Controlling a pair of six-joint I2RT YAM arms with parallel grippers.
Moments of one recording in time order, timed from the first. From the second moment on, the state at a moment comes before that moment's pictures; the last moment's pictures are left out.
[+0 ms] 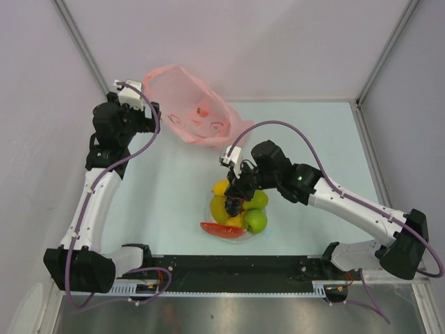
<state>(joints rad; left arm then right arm) -0.05 1.16 1.18 -0.17 0.12 0.17 0.92 1.28 1.16 -0.43 -0.41 -0.10</state>
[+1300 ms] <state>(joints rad) -0.04 1.18 1.17 -0.16 0.20 0.10 0.89 1.28 1.06 -0.41 -0.34 -0.09</state>
